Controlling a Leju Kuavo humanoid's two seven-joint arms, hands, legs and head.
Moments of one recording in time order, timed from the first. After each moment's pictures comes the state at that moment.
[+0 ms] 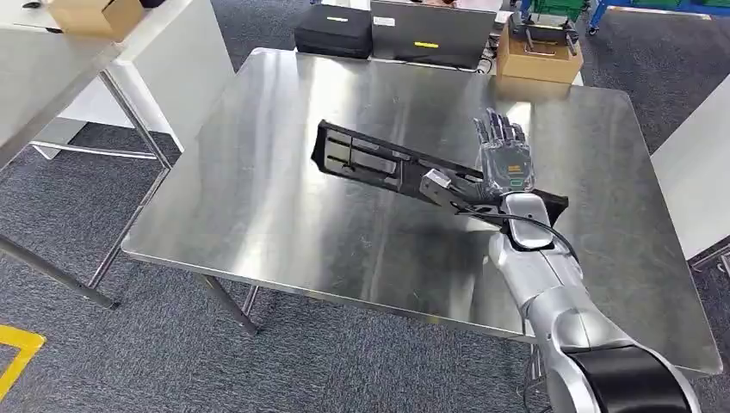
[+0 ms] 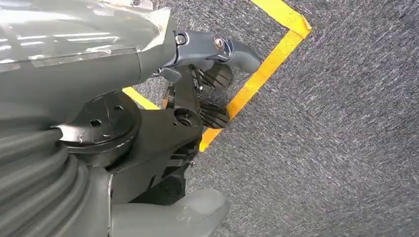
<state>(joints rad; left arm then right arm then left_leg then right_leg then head) -0.05 -0.03 -0.31 -0.18 0.94 -0.09 -0.39 -0.86 -0.03 0.19 -0.46 1.52 -0.45 -0.02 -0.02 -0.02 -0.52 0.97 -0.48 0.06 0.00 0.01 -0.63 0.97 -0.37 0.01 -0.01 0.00</state>
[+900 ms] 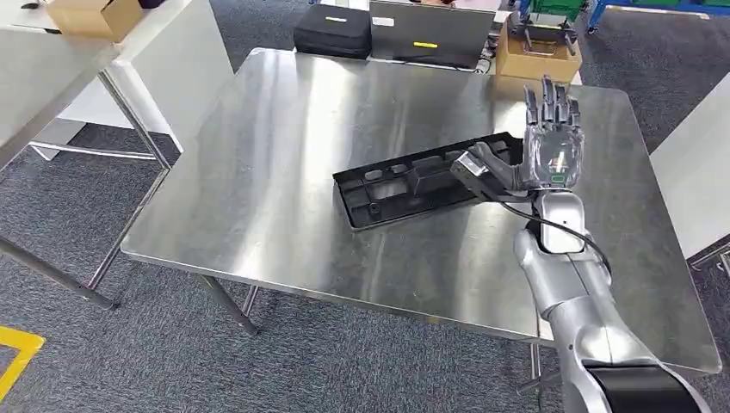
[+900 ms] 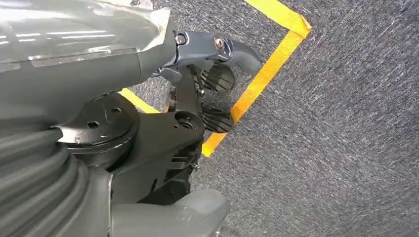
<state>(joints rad) -0.07 -0.03 -0.32 -0.18 0.89 -0.07 -0.35 -0.79 -0.11 0.12 -0.66 1.56 -0.66 0.01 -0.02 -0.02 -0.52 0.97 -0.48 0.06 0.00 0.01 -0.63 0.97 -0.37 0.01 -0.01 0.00</state>
